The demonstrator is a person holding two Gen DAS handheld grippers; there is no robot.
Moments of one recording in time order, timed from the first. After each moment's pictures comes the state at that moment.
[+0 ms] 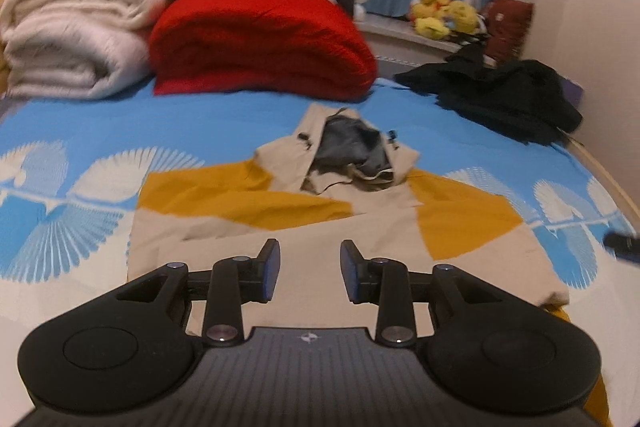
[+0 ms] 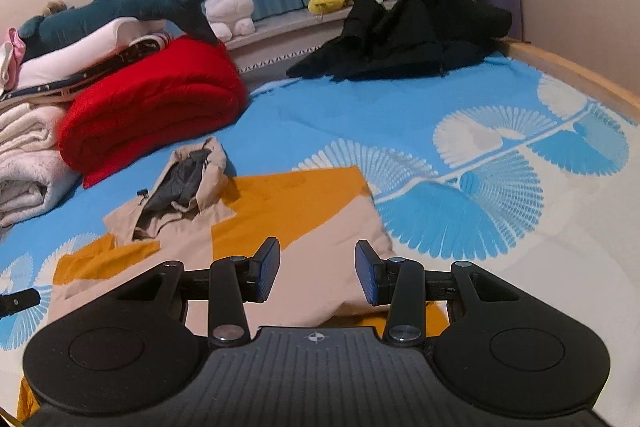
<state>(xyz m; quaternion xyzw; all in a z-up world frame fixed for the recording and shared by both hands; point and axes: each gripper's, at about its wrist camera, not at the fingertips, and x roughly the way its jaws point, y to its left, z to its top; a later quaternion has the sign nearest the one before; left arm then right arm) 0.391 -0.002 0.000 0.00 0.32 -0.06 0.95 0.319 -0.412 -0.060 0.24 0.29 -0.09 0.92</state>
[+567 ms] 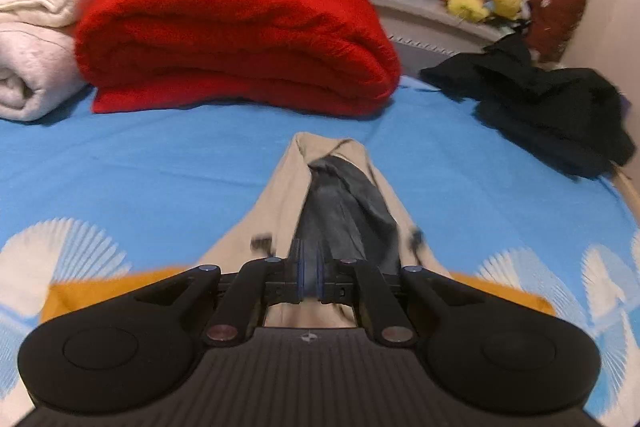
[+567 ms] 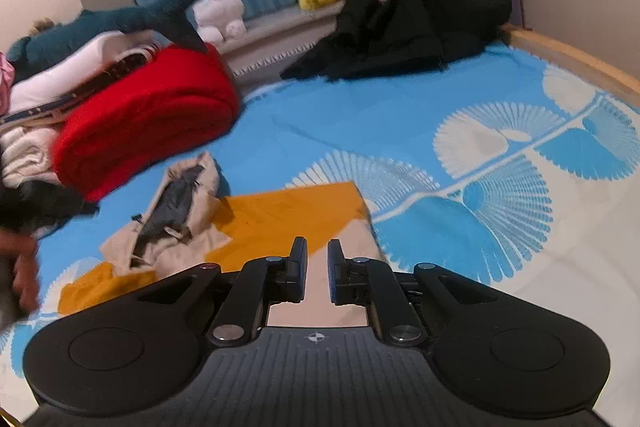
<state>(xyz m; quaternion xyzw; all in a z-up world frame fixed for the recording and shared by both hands) 0.681 -0.076 -0.012 -0.02 0.39 -0.03 0.92 0.356 -0.447 -0.062 0.27 0.31 -0.08 0.91</state>
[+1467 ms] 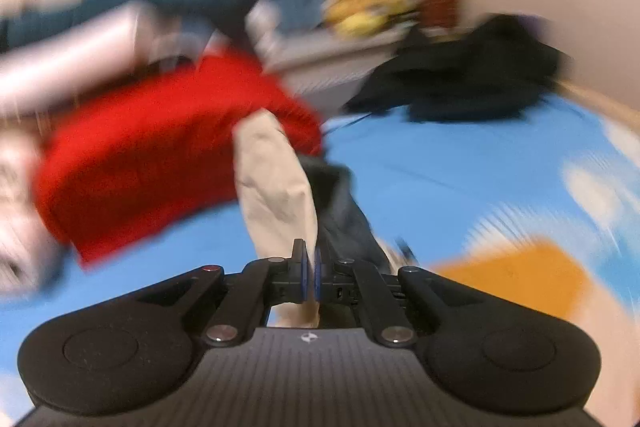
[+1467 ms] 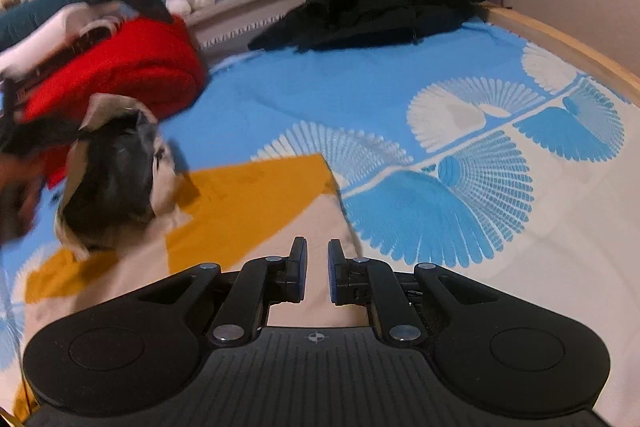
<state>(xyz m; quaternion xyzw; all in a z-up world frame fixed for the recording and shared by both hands) 0.578 -0.090 0.017 0.21 0.24 -0.15 0.94 0.367 -0.448 -0.072 0.26 0.35 -0.12 0.89</state>
